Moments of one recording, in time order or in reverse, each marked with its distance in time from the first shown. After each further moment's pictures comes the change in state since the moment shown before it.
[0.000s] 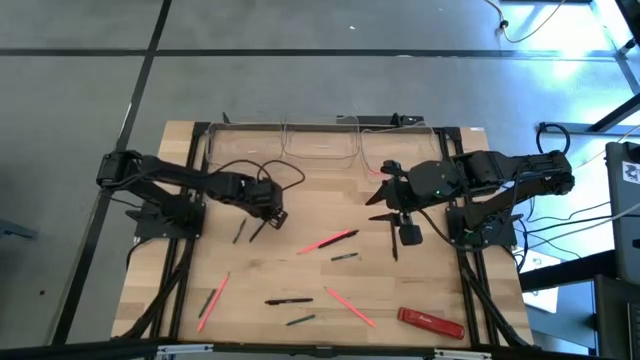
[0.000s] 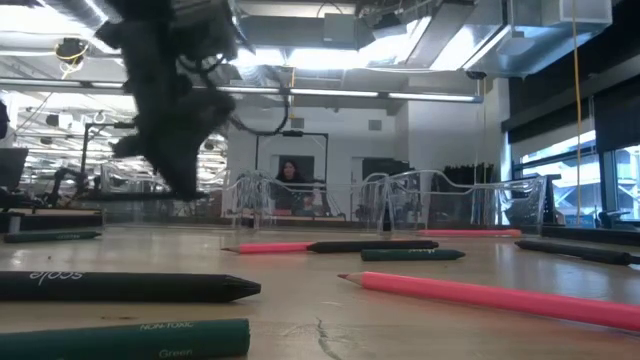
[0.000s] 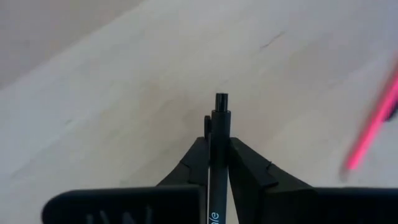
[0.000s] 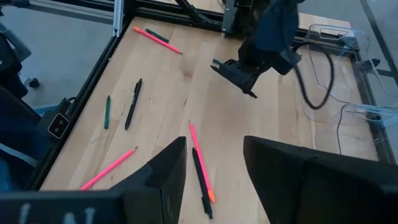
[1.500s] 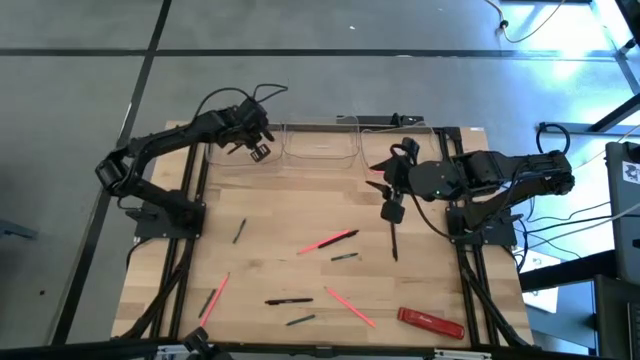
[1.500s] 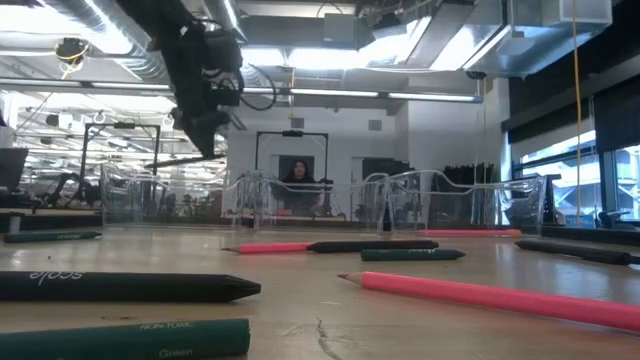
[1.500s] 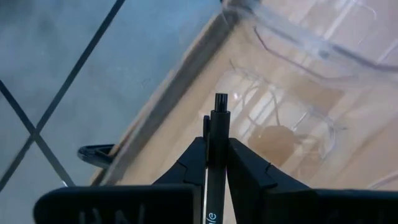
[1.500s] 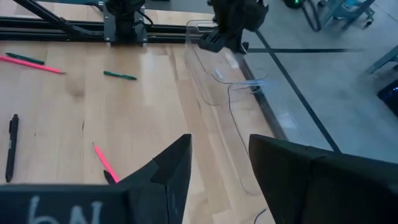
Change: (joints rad) left arm 0.675 -0.002 0.236 -0.093 -0.211 1.101; right arm -0.002 0.000 0.000 -0.003 0.478 0.157
